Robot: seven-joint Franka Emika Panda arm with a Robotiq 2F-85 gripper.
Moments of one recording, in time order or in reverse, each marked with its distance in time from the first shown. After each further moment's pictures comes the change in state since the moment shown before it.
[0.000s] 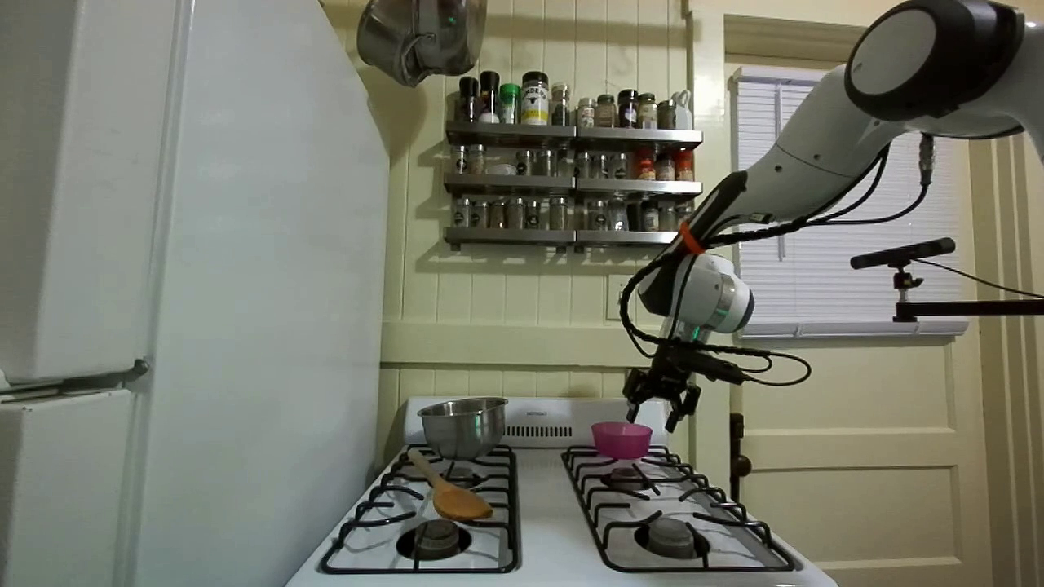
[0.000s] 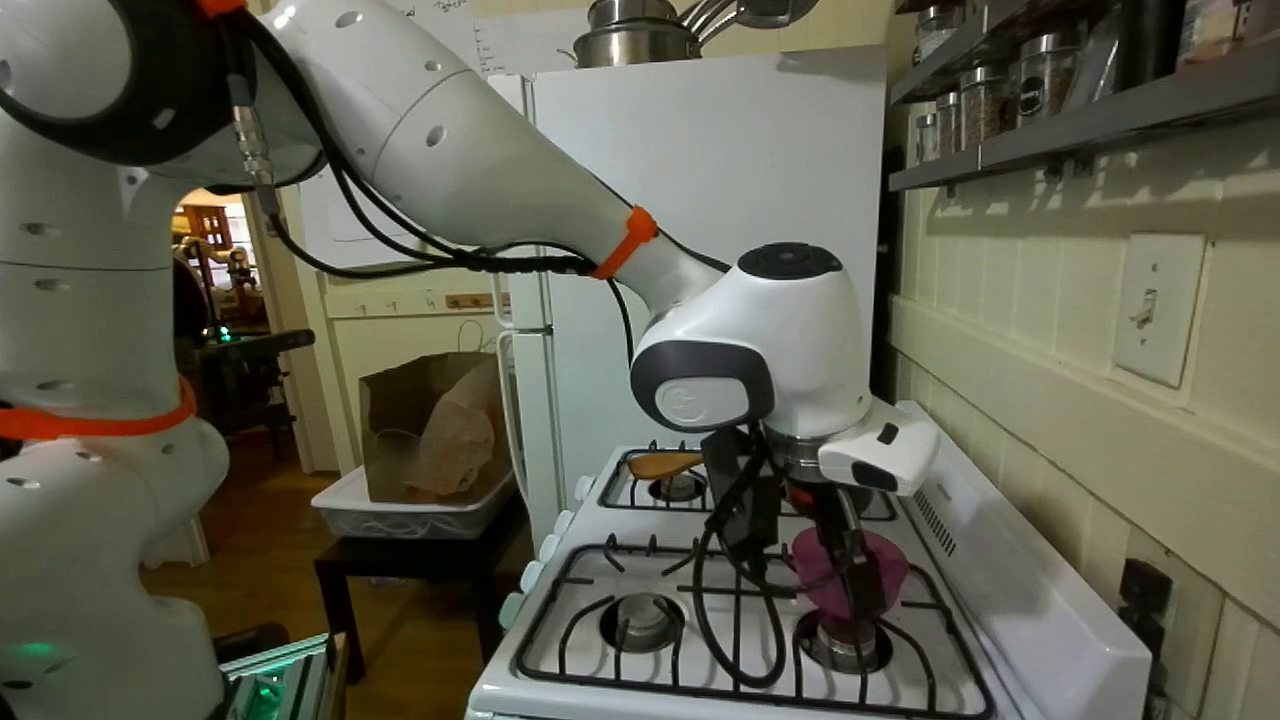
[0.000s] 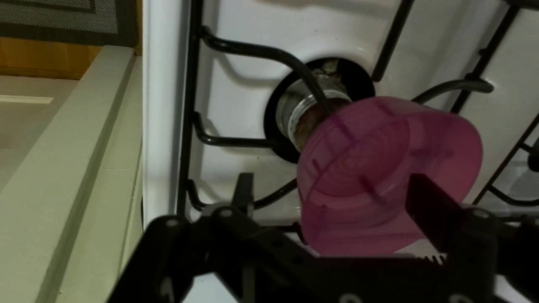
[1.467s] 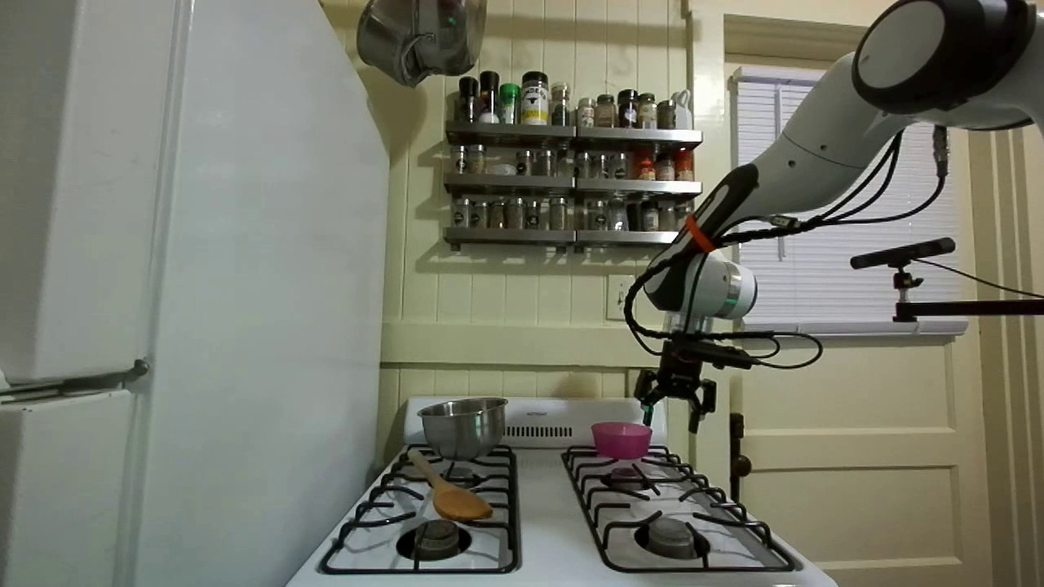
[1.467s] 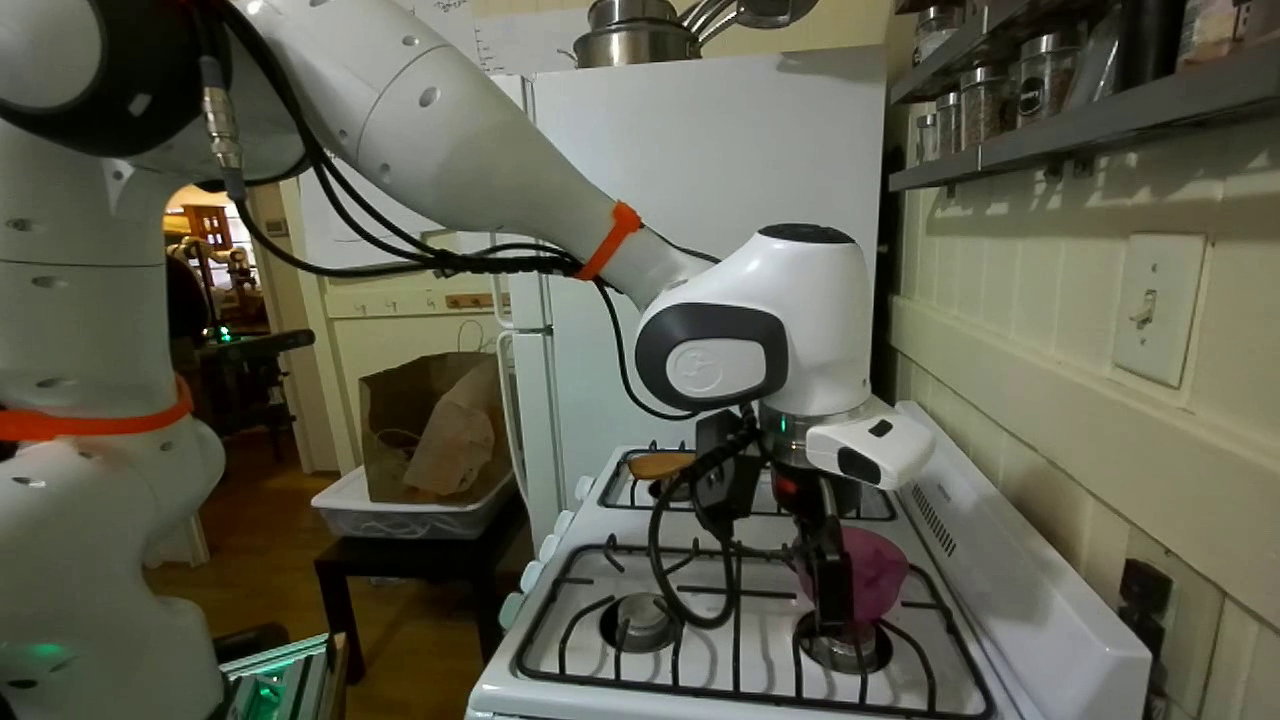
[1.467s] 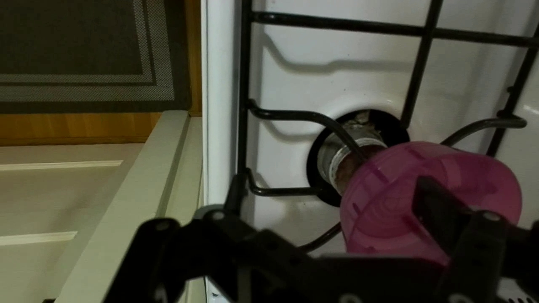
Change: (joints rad) arm 0.042 -0.028 -0.069 0.019 -0.226 -0.182 0.288
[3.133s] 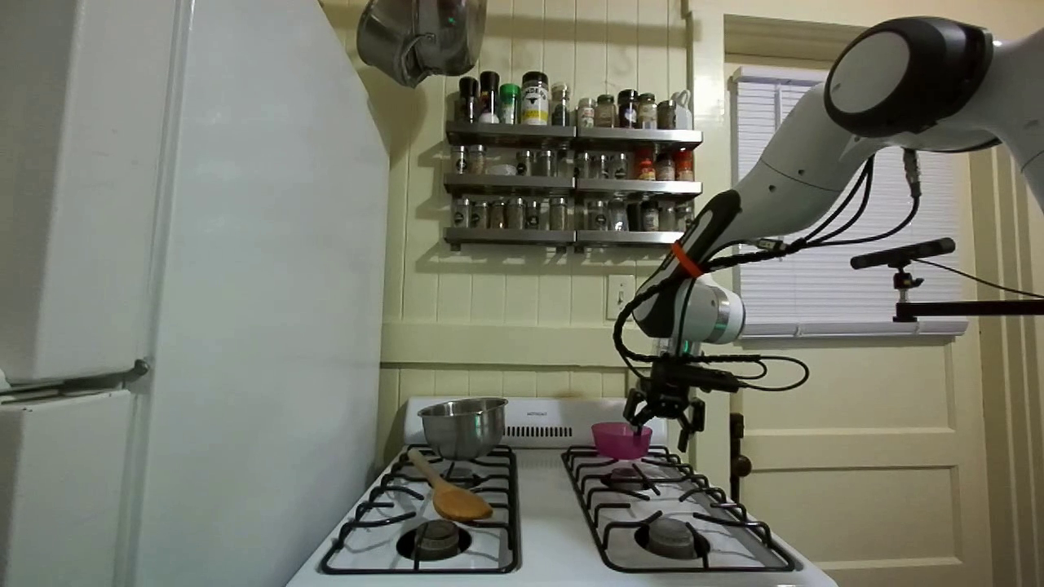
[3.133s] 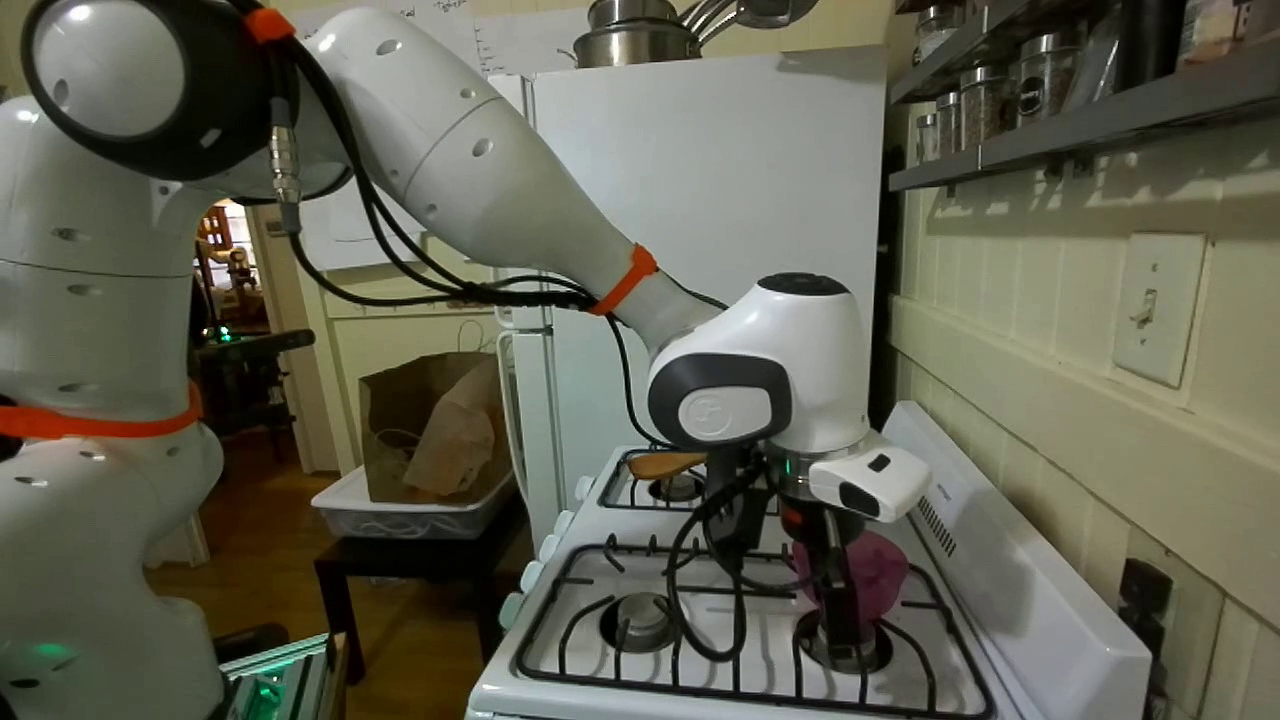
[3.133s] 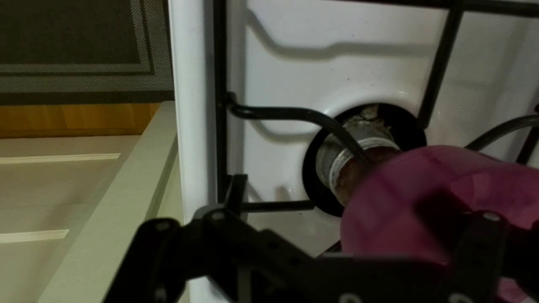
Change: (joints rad) arm 0.016 0.091 0.020 0.007 -0.004 0.118 0.038
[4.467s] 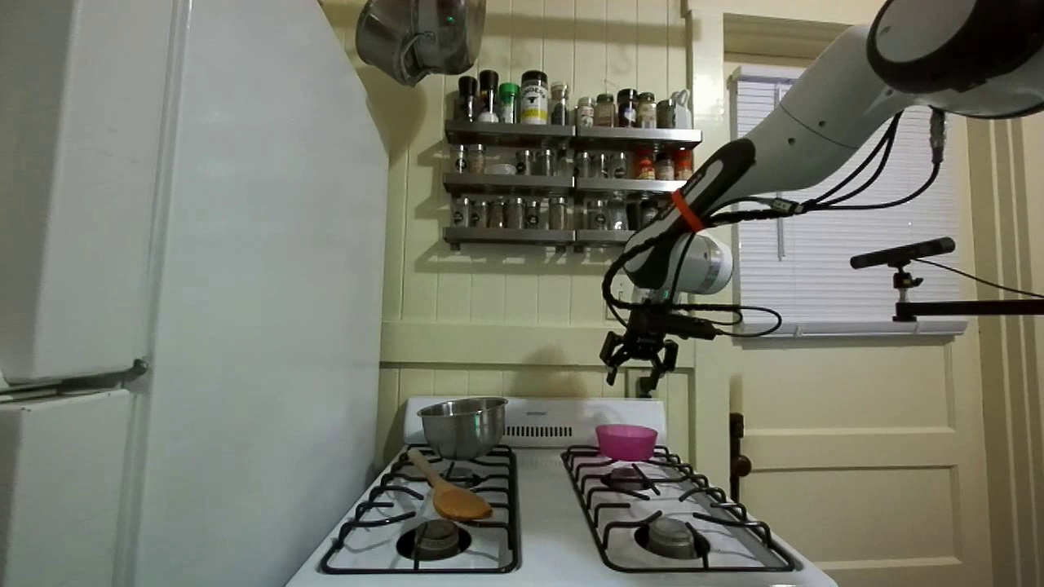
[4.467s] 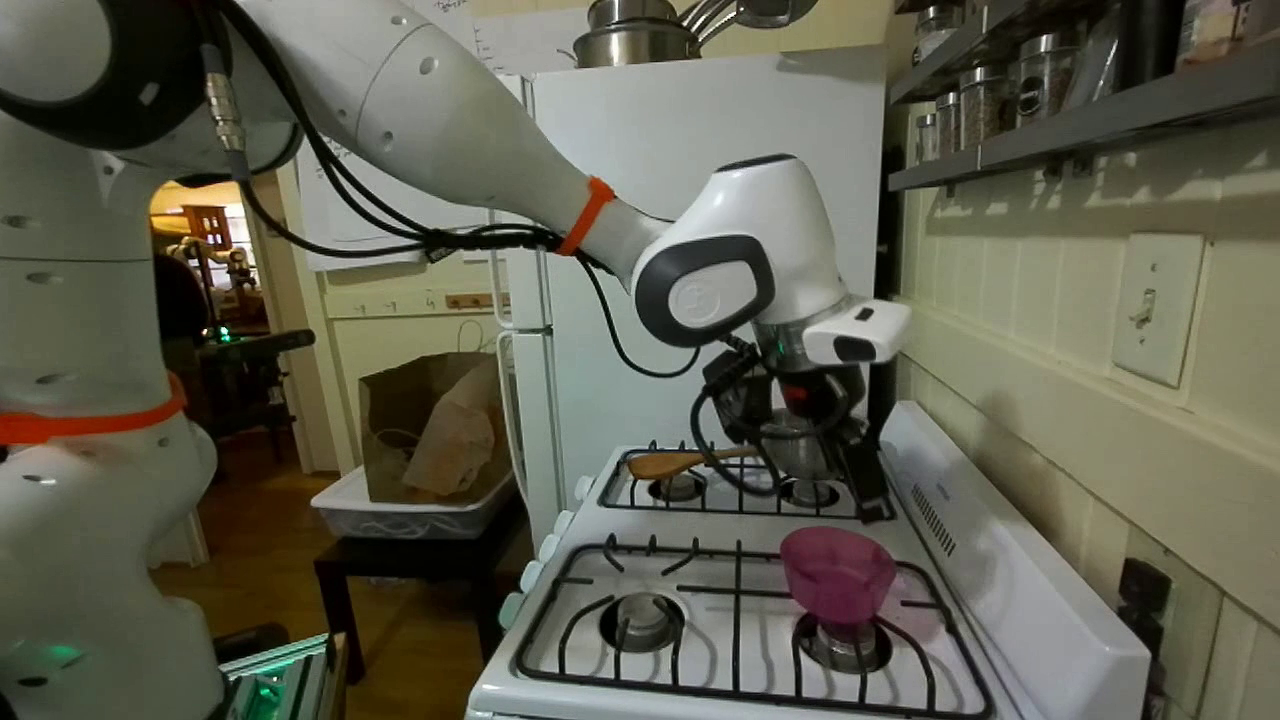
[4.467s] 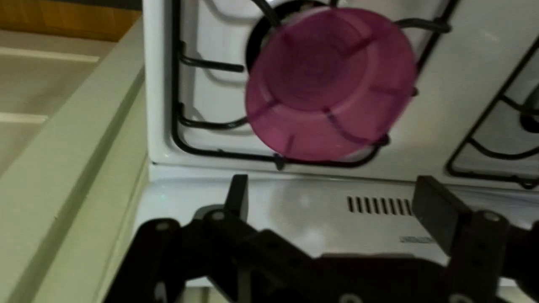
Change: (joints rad) arm 0.062 -0.142 0.003 0.038 -0.102 0.032 0.017
